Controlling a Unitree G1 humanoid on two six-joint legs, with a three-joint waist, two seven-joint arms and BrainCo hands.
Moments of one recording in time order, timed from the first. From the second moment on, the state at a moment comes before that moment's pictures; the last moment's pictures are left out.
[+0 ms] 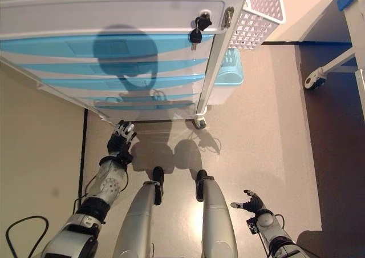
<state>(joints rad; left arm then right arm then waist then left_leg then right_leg) -0.44 0.19 -0.07 0.66 -1.01 -0.22 0.03 -0.18 -0.36 0.28 1.12 0.03 -0.13 -0.07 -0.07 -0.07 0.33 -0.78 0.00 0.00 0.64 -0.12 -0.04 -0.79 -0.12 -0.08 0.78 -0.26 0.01</state>
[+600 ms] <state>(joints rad) -0.48 0.17 -0.12 0.46 -1.37 -0.20 -0.17 -0.18 -0.33 0.29 1.10 0.03 -0.13 -0.01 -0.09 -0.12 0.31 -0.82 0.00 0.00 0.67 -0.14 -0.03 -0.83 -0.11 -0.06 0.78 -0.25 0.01</state>
